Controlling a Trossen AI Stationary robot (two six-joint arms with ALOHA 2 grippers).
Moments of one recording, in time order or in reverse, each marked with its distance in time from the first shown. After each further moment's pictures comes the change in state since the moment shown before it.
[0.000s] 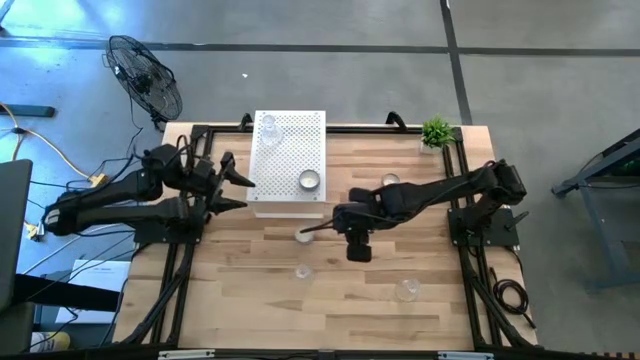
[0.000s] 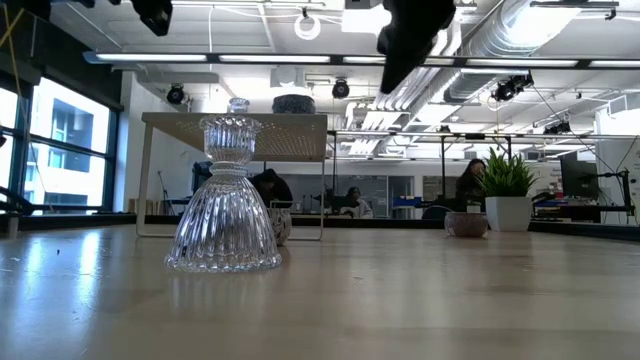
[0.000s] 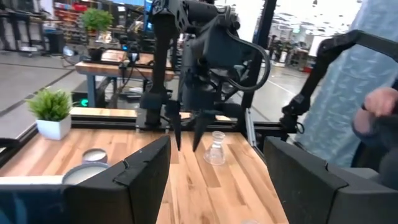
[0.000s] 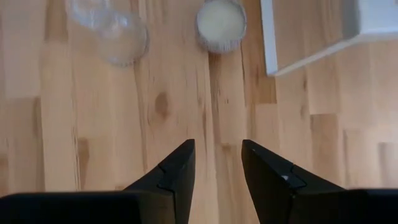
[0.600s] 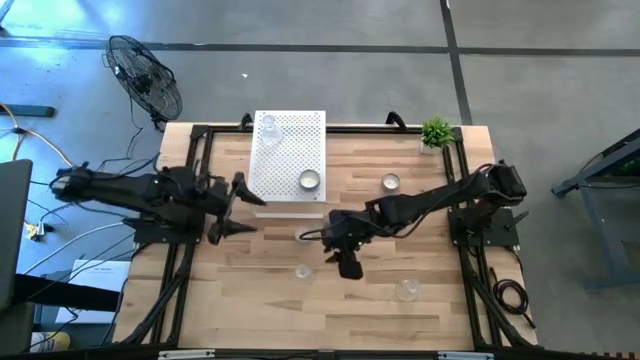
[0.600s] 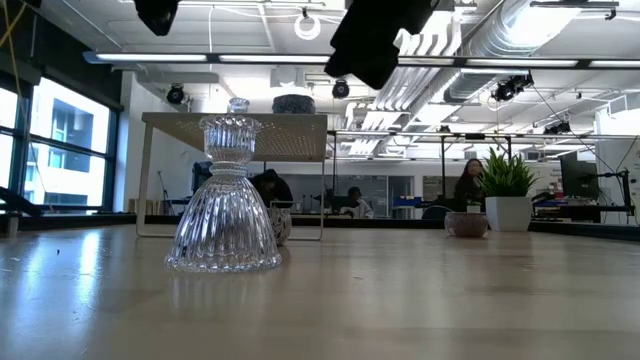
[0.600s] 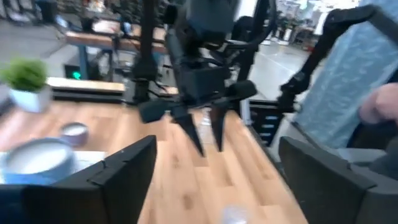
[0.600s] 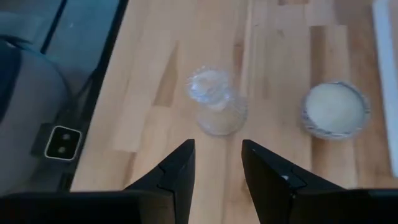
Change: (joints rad) left arm -0.384 0.129 0.000 0.023 -0.362 -0.039; right arm 0.032 0.000 -0.205 0.554 -0.272 -0.034
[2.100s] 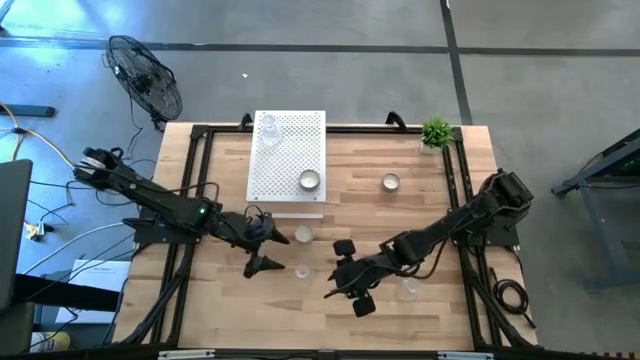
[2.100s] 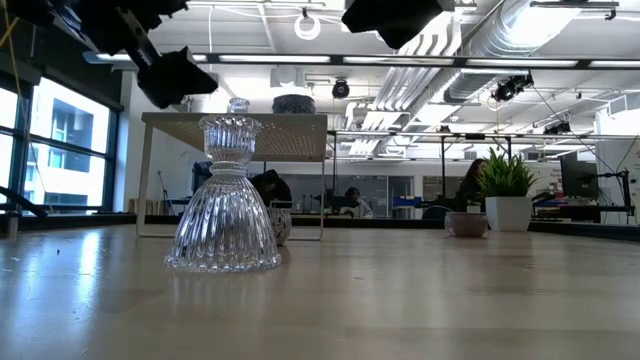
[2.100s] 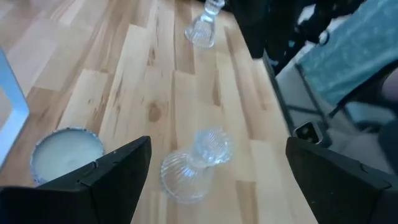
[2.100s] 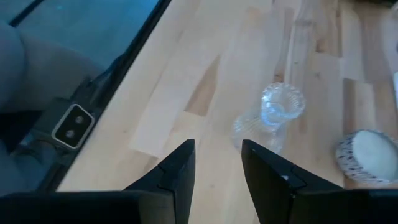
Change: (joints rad) left arm -0.246 0.522 0.000 0.153 -0.177 -0.280; right arm 0.255 0.000 -0.103 0.211 0.294 -0.110
